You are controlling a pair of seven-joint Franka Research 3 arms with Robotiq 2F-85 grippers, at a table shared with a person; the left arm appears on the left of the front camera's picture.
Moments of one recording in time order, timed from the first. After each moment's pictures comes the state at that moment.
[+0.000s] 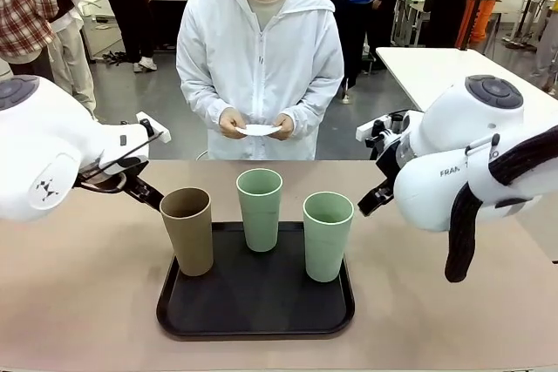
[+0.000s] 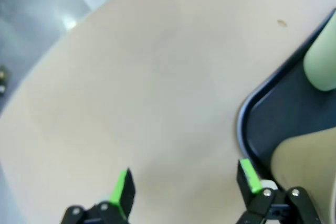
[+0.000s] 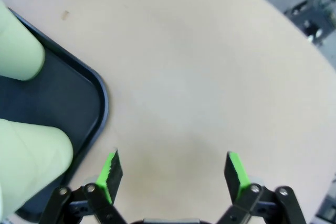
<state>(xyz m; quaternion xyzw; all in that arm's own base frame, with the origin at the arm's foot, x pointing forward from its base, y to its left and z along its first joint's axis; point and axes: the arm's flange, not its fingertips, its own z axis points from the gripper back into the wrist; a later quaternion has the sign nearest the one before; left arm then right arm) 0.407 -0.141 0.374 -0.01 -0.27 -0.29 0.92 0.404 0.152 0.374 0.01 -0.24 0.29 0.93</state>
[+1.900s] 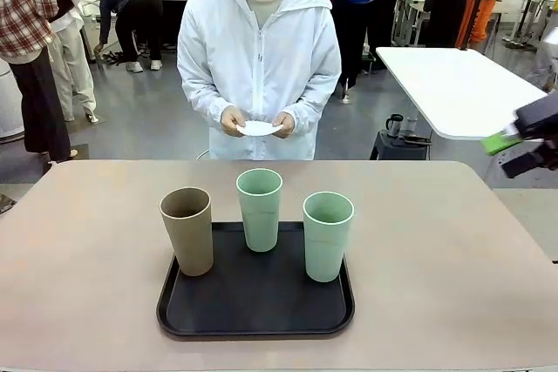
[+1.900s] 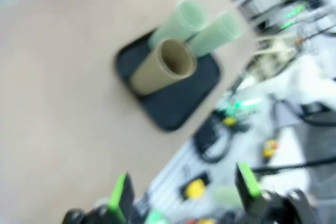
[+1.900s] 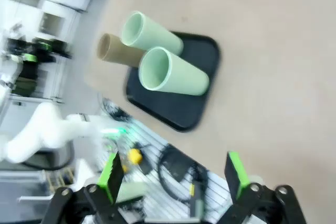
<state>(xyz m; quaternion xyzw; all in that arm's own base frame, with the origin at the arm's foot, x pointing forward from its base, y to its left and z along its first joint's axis) 0.303 0.069 0.555 -0.40 -0.14 -0.24 0.87 0.286 -0.035 0.538 0.39 -0.16 0.12 0.90</state>
